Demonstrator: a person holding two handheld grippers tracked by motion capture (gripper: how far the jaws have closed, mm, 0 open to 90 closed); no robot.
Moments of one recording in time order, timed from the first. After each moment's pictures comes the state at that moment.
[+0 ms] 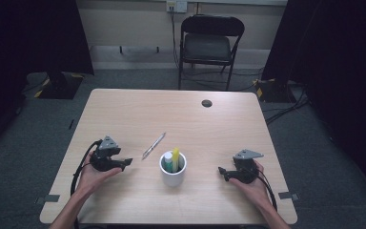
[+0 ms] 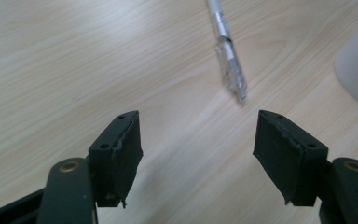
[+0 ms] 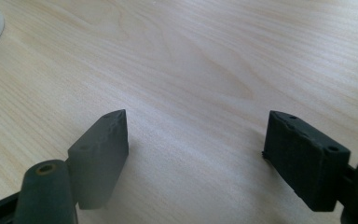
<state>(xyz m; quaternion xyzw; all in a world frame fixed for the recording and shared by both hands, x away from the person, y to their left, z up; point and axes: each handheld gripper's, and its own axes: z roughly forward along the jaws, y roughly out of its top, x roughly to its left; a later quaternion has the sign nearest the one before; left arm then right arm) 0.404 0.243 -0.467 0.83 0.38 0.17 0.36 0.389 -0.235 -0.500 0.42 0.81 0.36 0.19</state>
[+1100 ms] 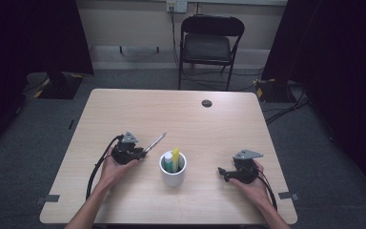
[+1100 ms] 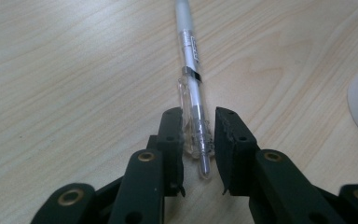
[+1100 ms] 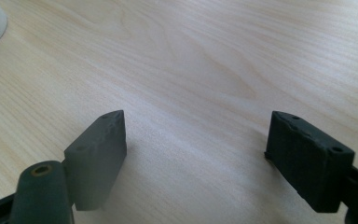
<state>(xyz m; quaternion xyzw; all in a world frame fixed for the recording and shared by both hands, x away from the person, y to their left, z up) 0.438 0.201 -0.489 0.85 0.37 0.14 0.35 0.389 -0.235 -0.500 0.41 0.82 0.36 0.19</state>
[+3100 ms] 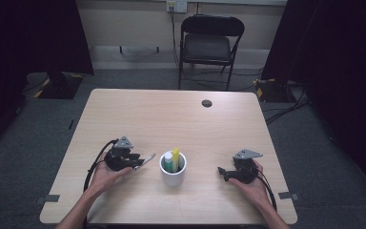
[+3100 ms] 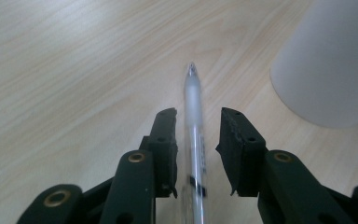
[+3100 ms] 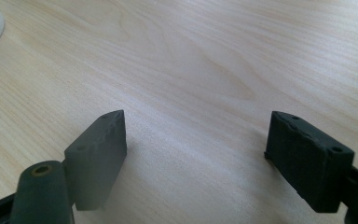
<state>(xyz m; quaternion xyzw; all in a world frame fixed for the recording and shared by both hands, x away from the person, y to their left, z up) 0.411 0.207 -0.468 0.86 0.34 0.09 0.37 0.390 -0.234 -0.500 0.42 0.81 0.36 0.19</state>
